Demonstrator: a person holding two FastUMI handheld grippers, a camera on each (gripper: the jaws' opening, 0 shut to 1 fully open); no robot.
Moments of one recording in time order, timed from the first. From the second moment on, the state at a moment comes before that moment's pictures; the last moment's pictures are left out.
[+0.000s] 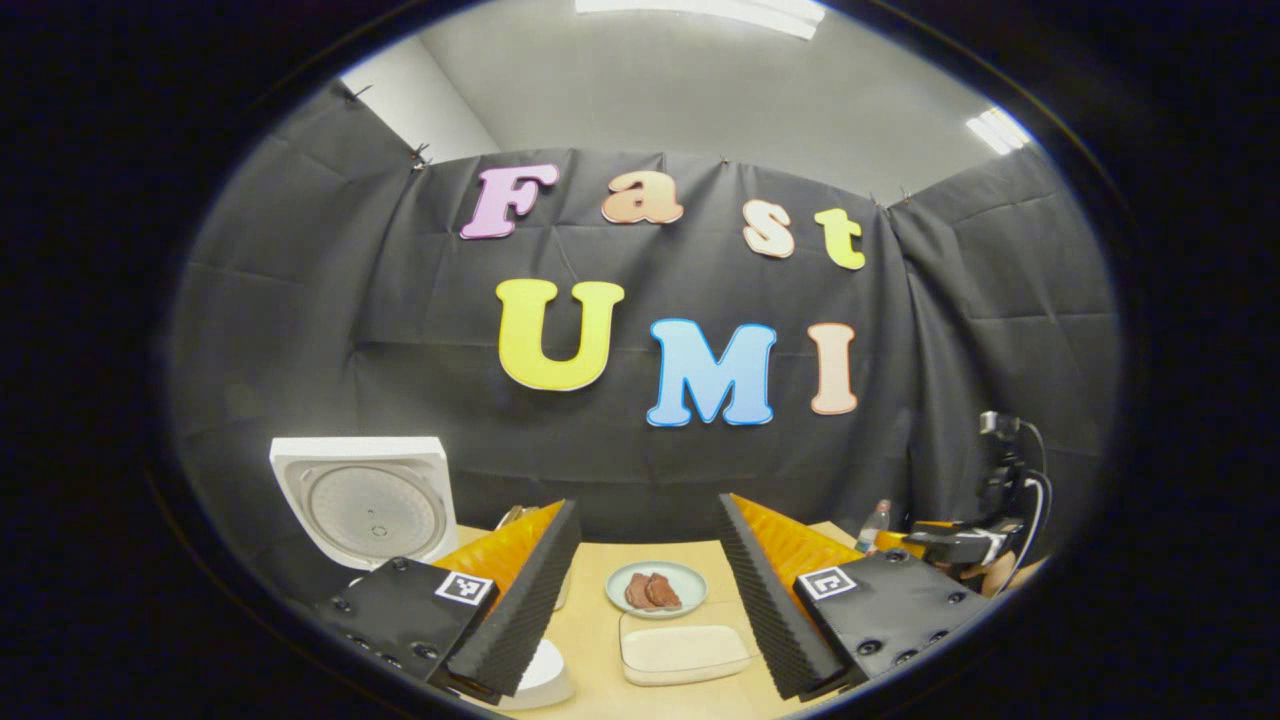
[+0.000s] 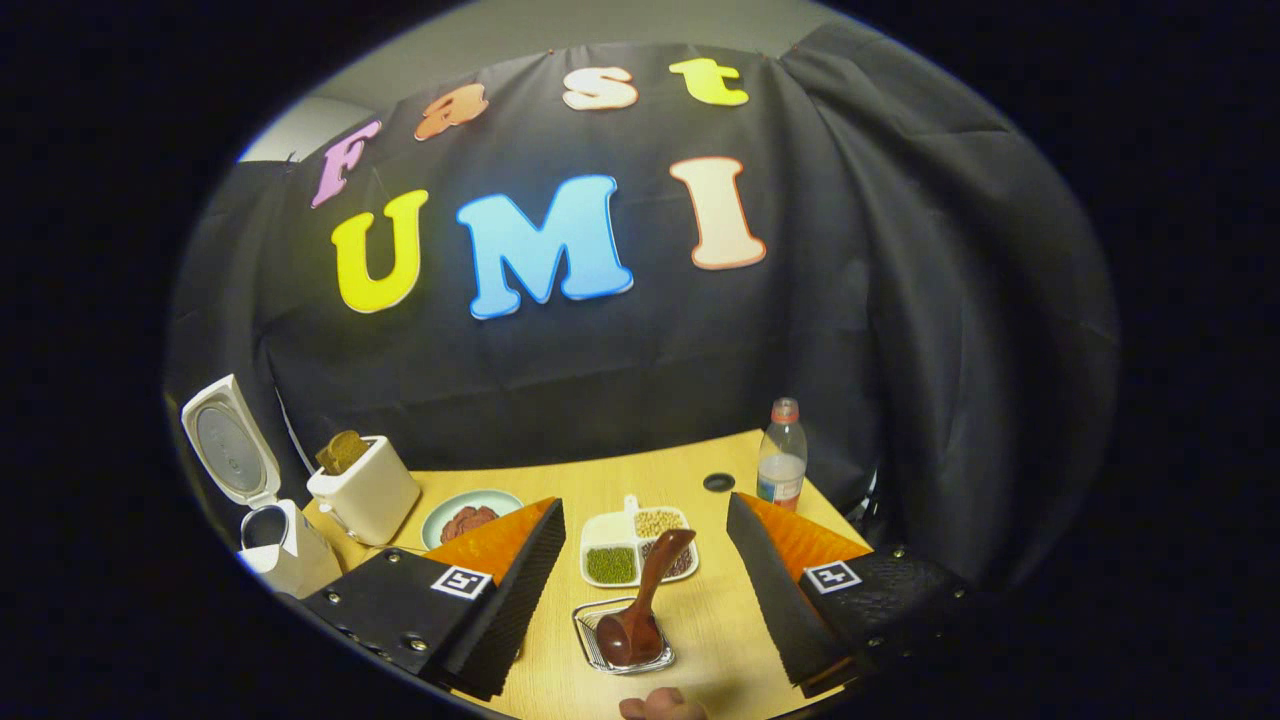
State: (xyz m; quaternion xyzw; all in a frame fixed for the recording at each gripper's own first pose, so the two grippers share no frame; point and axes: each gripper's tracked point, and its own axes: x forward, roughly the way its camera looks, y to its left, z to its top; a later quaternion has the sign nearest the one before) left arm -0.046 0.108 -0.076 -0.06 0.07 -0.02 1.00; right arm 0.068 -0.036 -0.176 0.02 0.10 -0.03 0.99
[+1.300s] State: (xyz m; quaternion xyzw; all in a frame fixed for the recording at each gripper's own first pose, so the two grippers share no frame) left arm 0.080 0.426 -0.098 -0.05 0.09 0.22 0.97; right arm 0.032 0.013 -0.133 -0.01 0.09 0.03 1.00
